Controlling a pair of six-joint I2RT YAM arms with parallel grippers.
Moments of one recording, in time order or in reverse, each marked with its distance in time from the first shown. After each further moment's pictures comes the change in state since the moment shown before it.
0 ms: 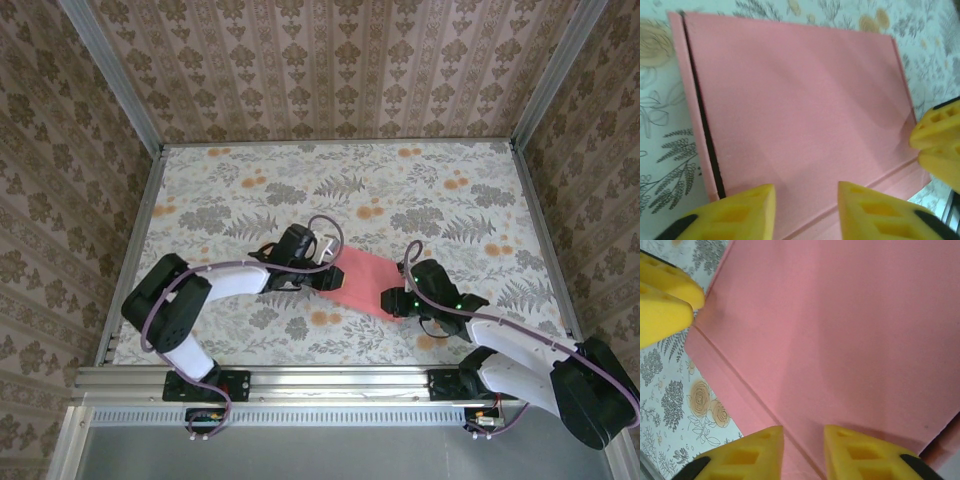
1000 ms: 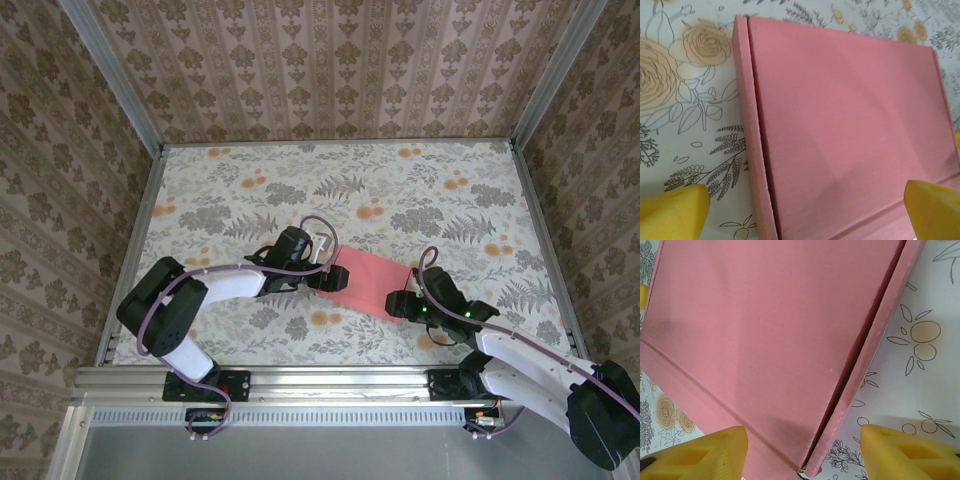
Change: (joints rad) left arm 0.008 0.024 -0.010 -0.016 -0.093 -0.024; right arm 0.005 -0.113 -0.029 -0.173 0.121 0.156
